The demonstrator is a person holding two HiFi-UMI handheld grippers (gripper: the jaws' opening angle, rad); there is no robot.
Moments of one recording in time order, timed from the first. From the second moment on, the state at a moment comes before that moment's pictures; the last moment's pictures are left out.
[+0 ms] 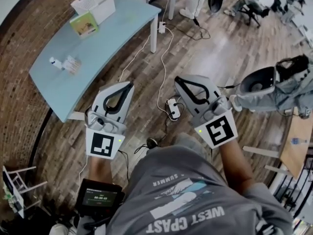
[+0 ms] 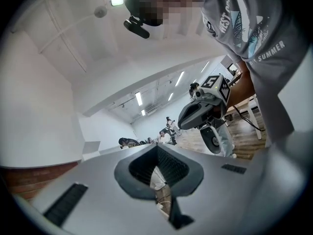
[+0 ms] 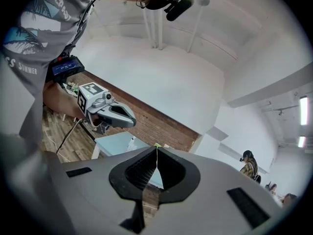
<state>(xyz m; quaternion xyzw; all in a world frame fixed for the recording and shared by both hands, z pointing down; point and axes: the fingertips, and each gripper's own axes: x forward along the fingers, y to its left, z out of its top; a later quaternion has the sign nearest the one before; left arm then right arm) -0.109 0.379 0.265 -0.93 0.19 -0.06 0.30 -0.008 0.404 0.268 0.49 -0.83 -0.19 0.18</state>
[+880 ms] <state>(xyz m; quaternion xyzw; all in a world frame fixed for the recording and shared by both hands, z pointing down) 0.017 0.305 0.273 -0.92 0.24 -0.09 0.29 0.120 0.316 0.280 0.44 -0.86 -0.19 0.16</state>
